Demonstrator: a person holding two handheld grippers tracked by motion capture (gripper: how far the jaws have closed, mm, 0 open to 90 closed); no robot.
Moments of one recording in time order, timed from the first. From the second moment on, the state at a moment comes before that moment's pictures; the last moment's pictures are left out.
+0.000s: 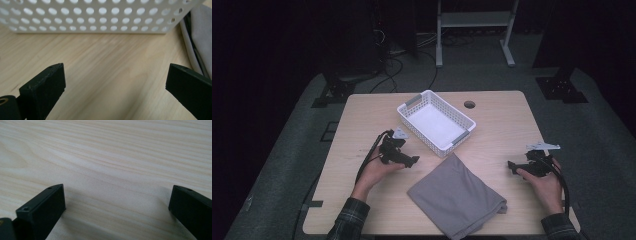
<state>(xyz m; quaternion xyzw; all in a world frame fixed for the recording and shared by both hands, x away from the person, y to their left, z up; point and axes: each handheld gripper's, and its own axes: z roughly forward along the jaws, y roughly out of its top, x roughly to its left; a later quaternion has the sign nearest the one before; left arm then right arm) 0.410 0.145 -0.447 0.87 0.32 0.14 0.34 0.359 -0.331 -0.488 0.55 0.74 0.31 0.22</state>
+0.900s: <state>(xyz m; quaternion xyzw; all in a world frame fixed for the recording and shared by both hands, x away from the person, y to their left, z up) 0.369 0.195 -0.478 0.87 0.34 0.14 0.33 0.362 -0.305 -0.453 0.50 0.77 0.35 0.18</state>
